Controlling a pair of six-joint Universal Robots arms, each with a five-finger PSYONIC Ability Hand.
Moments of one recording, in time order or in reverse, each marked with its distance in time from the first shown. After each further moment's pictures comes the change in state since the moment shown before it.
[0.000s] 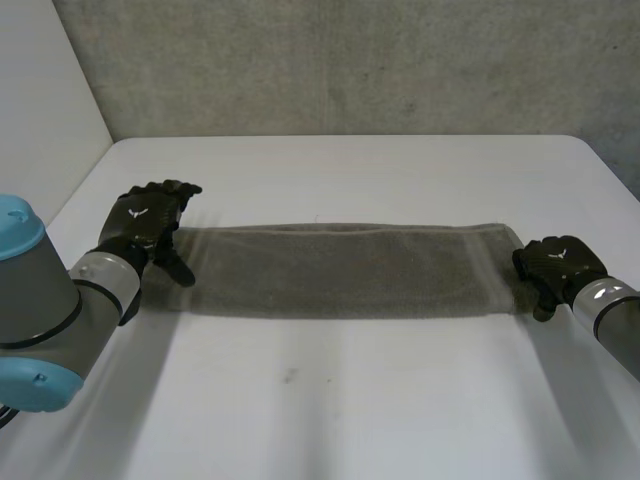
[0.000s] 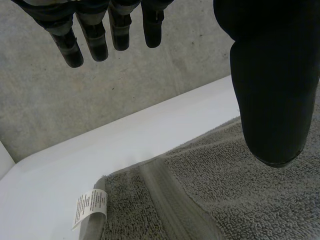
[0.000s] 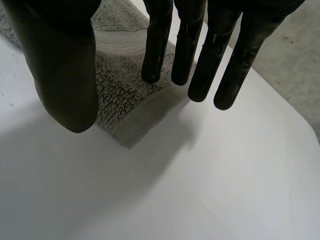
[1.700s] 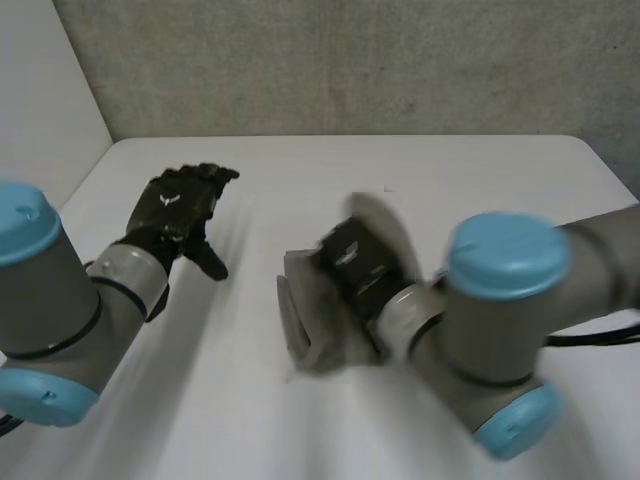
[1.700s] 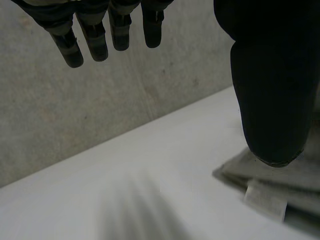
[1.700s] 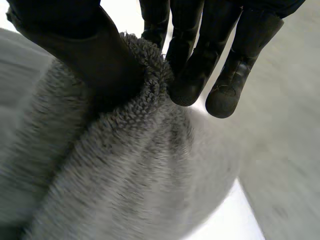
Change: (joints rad) left arm -0.144 0.078 0.042 -0.072 -0.044 -0.025; right arm 0.683 -0.013 -0.222 0.045 0.133 -0.153; left_hand 0.000 0.000 0.000 0.000 0.000; right_hand 0.662 0.652 0.708 0.717 0.702
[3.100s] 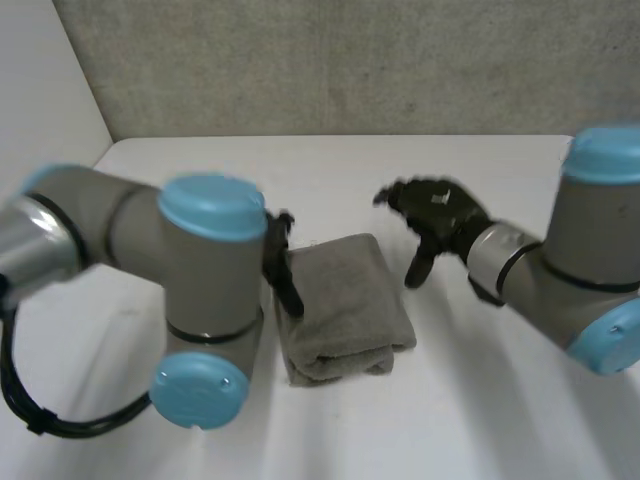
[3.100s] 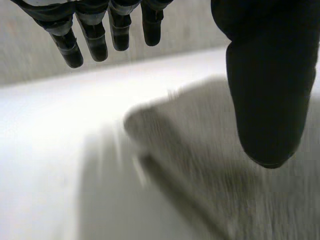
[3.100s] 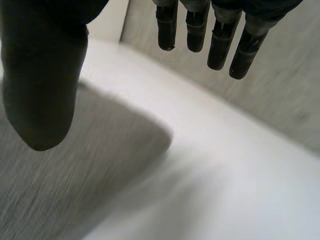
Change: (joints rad) left arm -0.352 -0.385 0.525 -0.424 -0.439 -0.297; right arm -0.287 -0.052 -0.081 0.181 -0.153 0.546; left_hand -0.012 0.002 0.000 0.001 -0.002; right_hand -1.066 -1.015 -1.093 -1.086 -1.106
